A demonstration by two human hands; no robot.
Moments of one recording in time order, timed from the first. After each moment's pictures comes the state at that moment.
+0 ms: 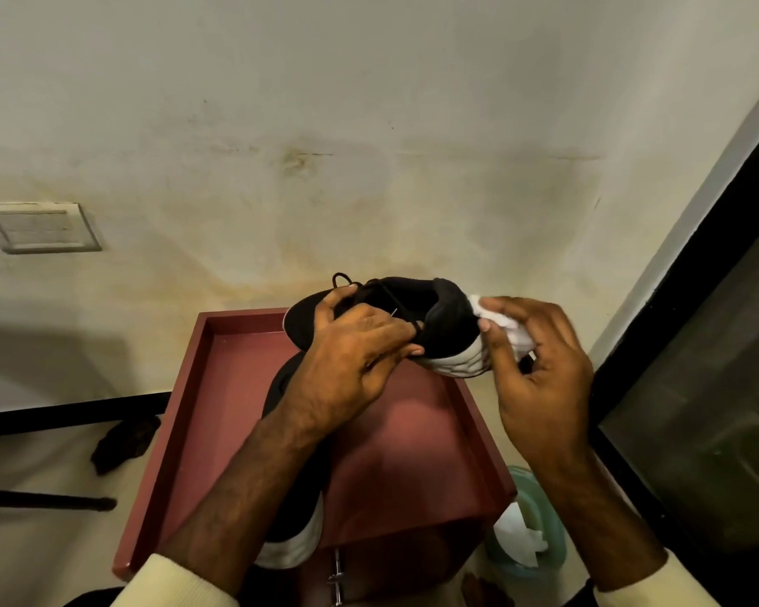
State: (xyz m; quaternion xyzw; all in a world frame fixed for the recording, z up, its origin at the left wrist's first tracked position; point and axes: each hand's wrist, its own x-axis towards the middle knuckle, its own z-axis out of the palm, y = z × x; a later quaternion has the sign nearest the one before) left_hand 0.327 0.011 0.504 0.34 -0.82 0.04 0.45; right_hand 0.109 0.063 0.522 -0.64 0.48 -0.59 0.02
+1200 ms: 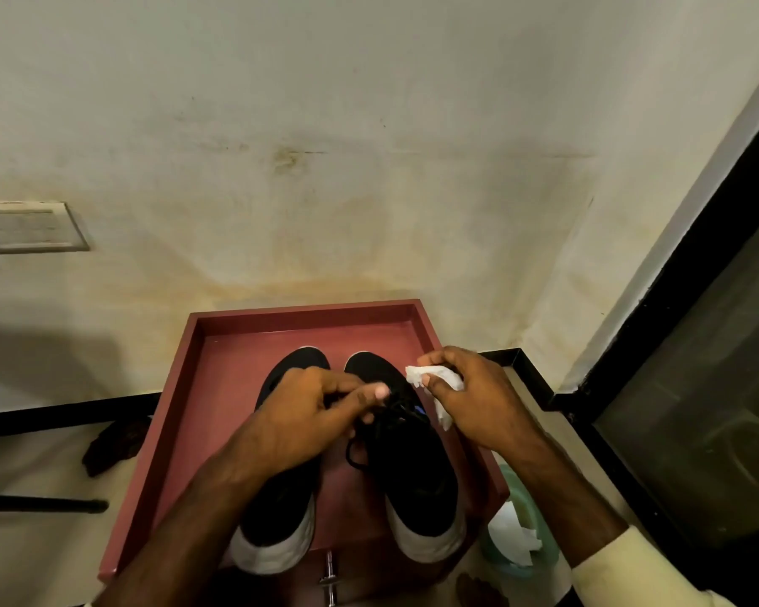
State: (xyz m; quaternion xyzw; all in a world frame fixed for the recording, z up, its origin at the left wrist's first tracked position) left_hand 0.353 0.047 0.494 0.46 -0.77 -0.33 0.29; right_hand 0.107 0.027 0.475 -0.68 0.62 -0.33 0.22
